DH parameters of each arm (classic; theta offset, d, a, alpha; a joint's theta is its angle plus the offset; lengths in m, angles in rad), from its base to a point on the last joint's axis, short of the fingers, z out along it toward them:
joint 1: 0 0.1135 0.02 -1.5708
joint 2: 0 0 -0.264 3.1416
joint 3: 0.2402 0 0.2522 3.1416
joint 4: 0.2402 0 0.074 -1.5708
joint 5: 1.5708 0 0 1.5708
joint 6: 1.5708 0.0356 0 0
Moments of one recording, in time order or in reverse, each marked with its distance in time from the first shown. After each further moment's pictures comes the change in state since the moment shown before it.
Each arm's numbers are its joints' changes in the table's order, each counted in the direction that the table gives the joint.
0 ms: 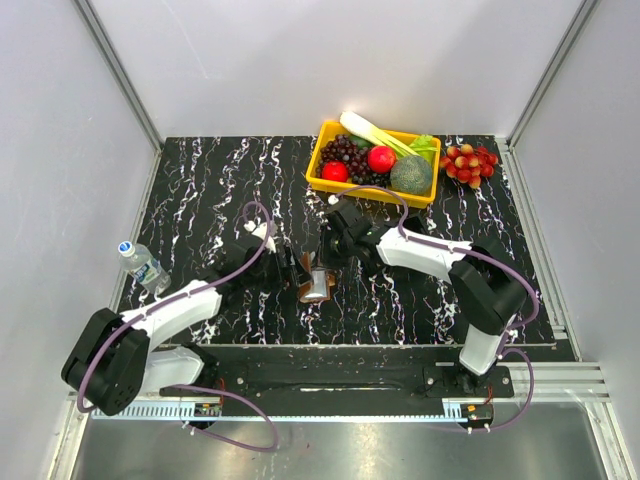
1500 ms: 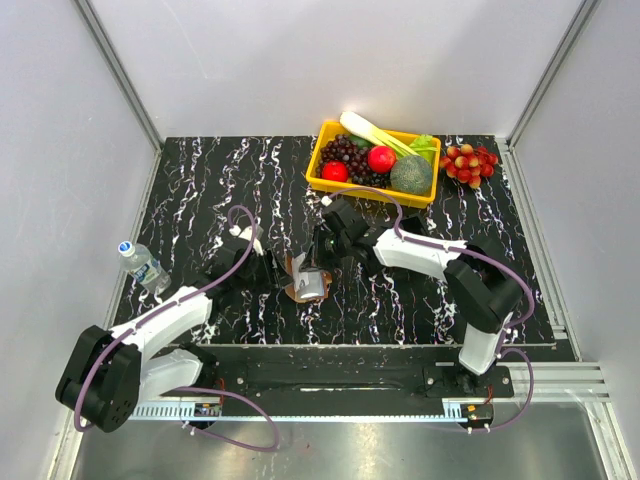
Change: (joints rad) left arm 0.077 -0.101 -0.039 0.100 -0.022 0.005; right arm 0.011 0.019 0.002 -0.089 -0.104 0.035
